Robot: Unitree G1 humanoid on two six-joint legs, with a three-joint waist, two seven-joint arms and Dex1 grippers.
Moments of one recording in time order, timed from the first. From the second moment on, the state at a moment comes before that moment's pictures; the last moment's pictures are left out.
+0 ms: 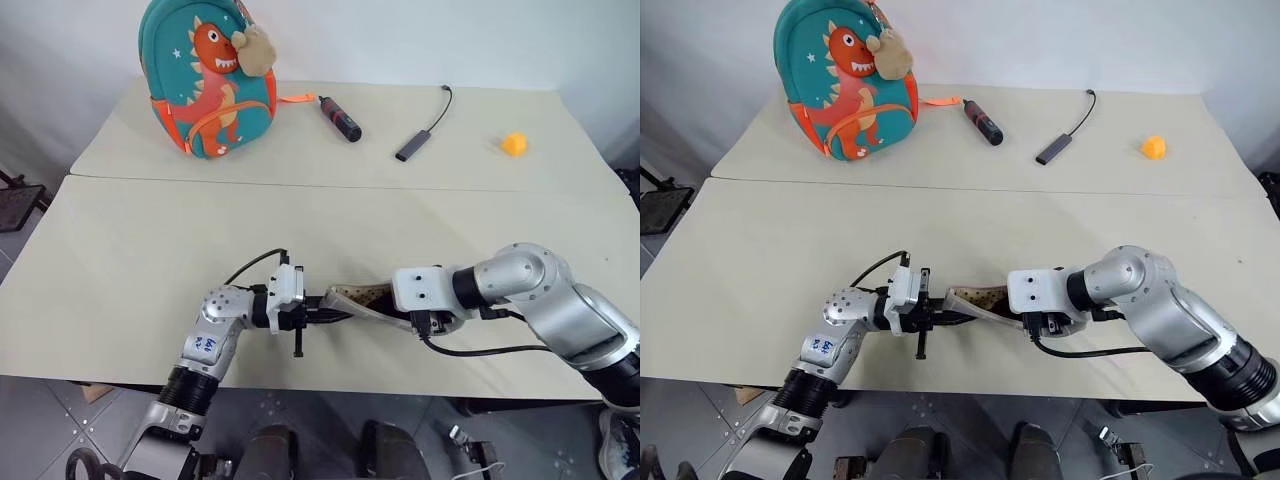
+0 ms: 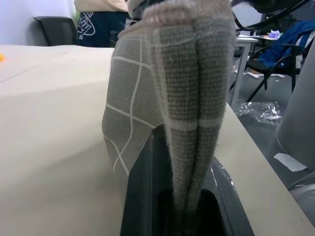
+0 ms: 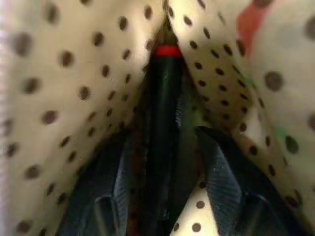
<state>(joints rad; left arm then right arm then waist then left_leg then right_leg) -0.41 0.29 -0.19 0.17 -0.33 -0.05 -1.19 -0.60 -0.96 0.46 -0.41 -0.01 0.53 1.16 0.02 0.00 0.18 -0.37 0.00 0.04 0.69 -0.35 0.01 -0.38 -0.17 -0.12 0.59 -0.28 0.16</state>
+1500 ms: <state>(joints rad) -0.39 0.30 -0.17 0.29 -0.27 -0.48 -1.18 -0.35 -0.89 0.20 -0.31 0.02 0.01 1.12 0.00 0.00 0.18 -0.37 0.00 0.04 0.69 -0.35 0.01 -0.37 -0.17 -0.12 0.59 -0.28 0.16</state>
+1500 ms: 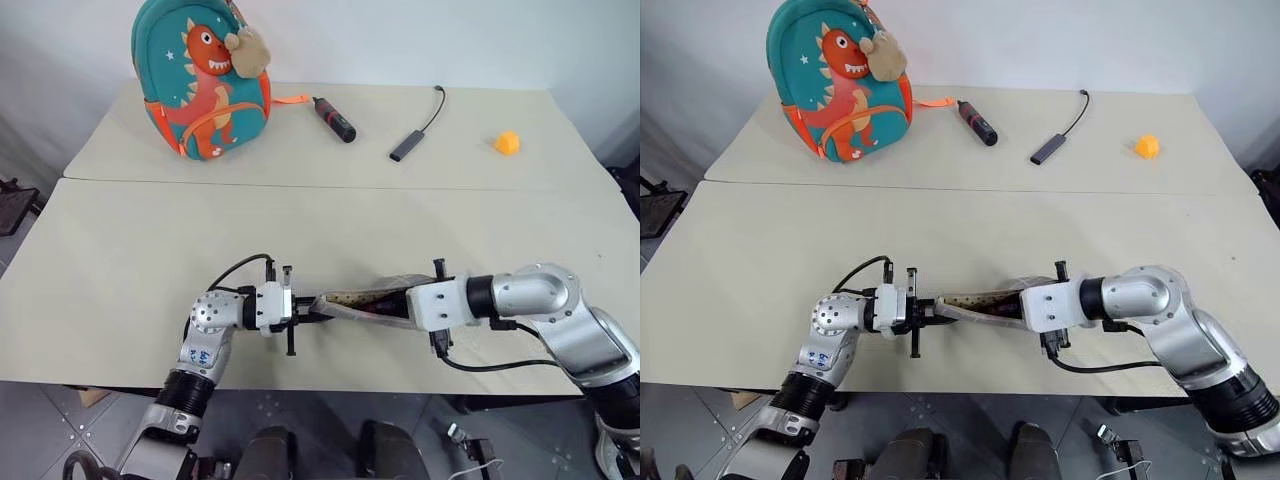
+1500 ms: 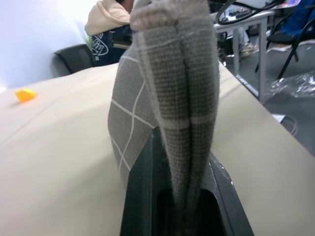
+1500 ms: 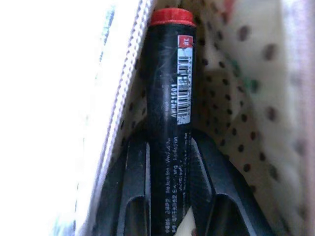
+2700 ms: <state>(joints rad) -0.48 0.24 -0.15 0.49 -0.37 -0.58 -1.33 -0.10 -1.16 -0.29 0.08 0.89 0.74 0.58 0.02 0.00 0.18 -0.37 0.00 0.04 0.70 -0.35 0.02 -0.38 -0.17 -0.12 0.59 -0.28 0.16</state>
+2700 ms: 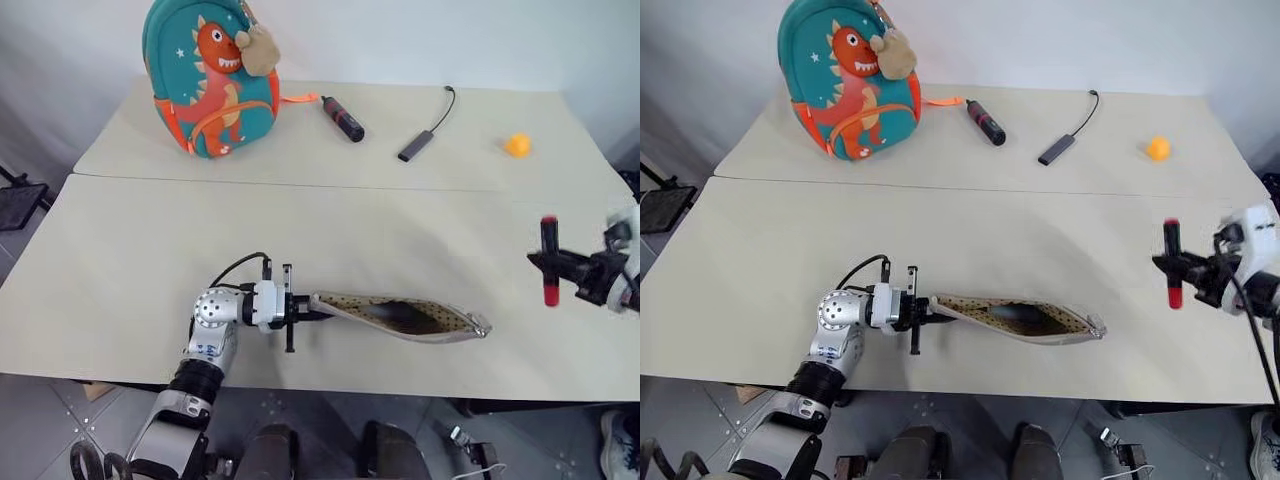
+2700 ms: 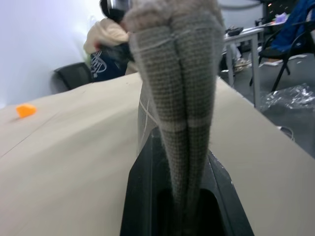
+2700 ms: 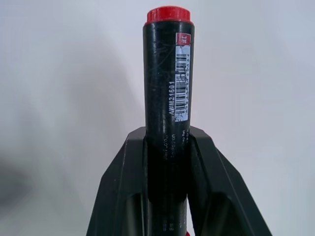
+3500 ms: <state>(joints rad) -0.47 0.26 -0.10 0.52 -0.33 -0.65 -1.23 -0.06 -1.03 -0.54 -0.01 0.76 0.60 1.00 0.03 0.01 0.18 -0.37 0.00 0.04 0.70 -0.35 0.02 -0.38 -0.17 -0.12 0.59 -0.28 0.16</state>
